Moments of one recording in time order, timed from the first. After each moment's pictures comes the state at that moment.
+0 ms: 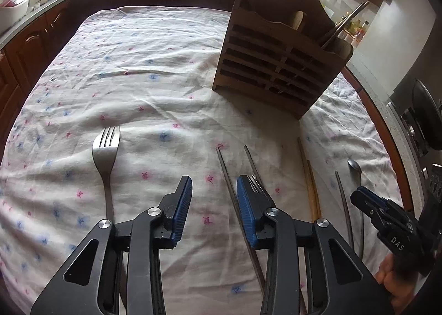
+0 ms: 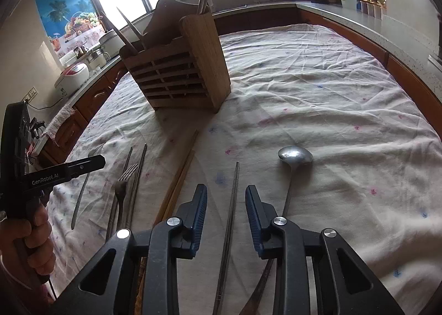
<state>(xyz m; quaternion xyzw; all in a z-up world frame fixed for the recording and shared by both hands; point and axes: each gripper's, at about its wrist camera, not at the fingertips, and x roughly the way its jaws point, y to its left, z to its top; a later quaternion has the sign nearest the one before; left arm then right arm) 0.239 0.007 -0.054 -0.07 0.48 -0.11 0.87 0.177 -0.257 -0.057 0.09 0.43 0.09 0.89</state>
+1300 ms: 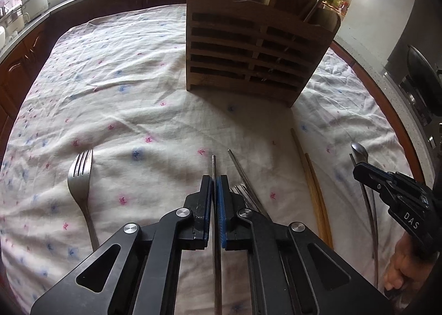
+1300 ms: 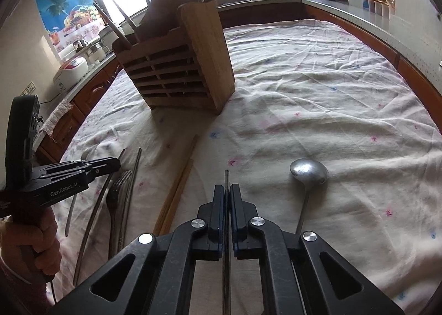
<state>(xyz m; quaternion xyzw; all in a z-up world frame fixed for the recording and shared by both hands) 0.253 -0.019 -0.058 0.00 0.48 -0.15 0.87 0.199 -0.251 -0.061 0.08 0.44 0.10 0.89</state>
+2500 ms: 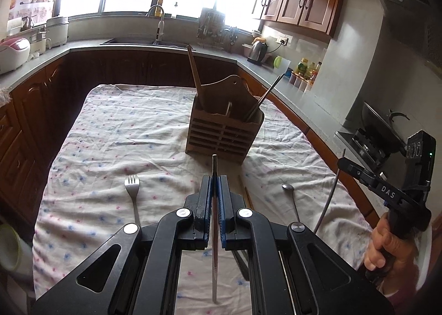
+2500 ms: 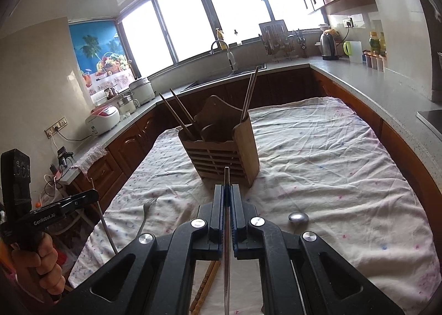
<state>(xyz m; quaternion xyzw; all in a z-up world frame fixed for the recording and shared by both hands) 0.123 0.038 0.073 -0.07 0.32 -0.17 0.93 0.121 -0.258 0.060 0.10 0.29 0.13 0.94</state>
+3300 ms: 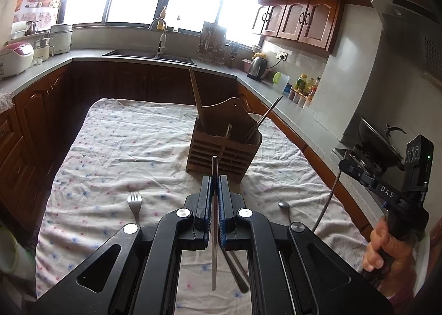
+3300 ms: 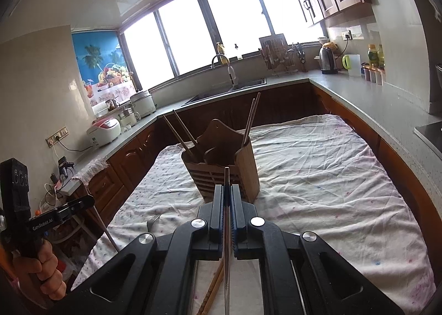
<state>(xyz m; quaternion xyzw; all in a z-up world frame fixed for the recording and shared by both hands) 0.125 0.046 0.092 -0.09 0.29 -0.17 0.94 0.125 -0.262 0.083 0.11 0.25 0.13 0.95</state>
